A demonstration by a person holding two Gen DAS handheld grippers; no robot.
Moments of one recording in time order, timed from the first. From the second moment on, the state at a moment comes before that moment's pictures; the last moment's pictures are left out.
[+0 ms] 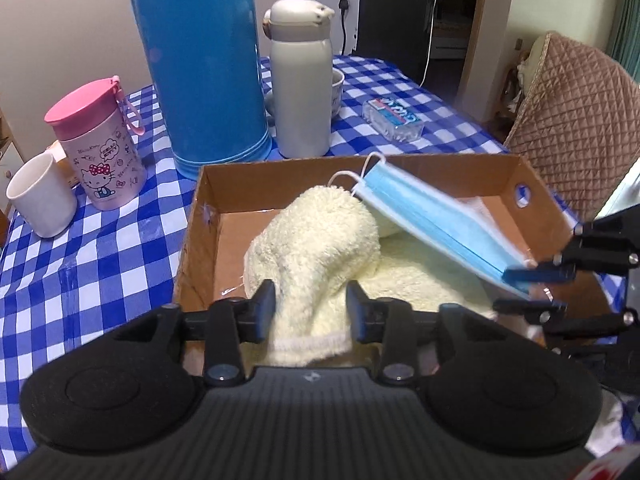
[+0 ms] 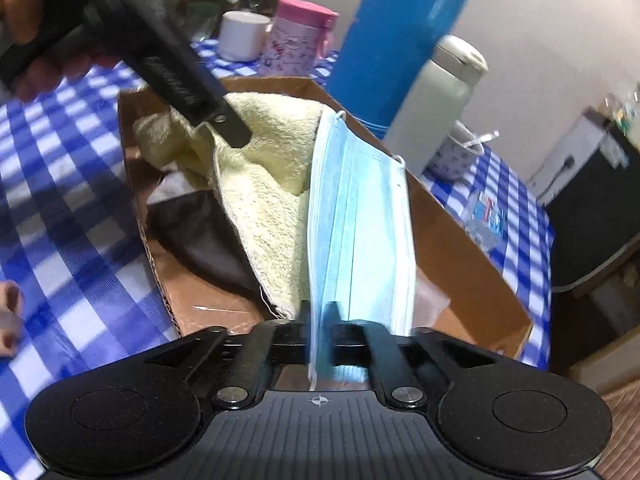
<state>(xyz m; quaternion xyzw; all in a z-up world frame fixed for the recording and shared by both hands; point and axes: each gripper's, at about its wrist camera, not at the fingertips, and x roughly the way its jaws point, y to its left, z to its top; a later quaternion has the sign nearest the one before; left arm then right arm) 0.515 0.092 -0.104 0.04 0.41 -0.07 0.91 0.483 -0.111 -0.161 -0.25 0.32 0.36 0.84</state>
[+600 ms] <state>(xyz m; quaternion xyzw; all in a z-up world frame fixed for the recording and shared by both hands) 0.453 0.091 -0.057 0.02 0.39 -0.07 0.92 0.449 -0.173 -0.096 -0.01 0.34 0.33 0.88</state>
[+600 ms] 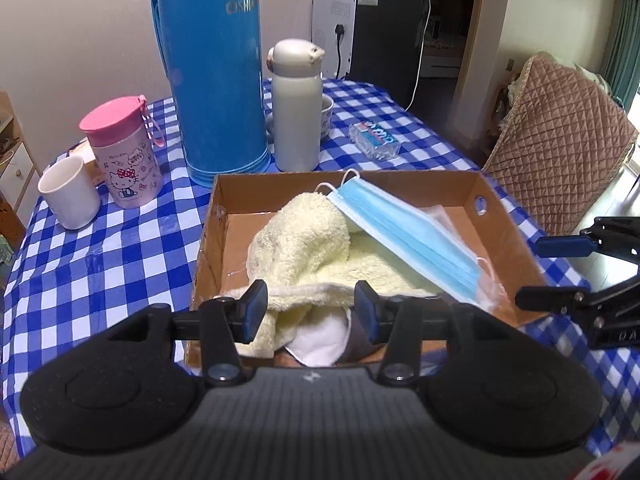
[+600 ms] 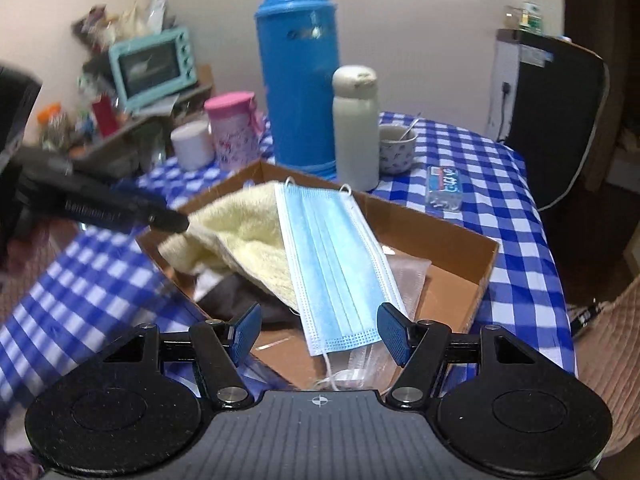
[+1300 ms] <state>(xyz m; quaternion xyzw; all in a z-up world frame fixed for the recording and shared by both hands) 0.325 0.087 0.001 0.03 0.37 -0.03 0.93 0.352 -0.214 -0.040 0.10 0.32 0.31 0.89</state>
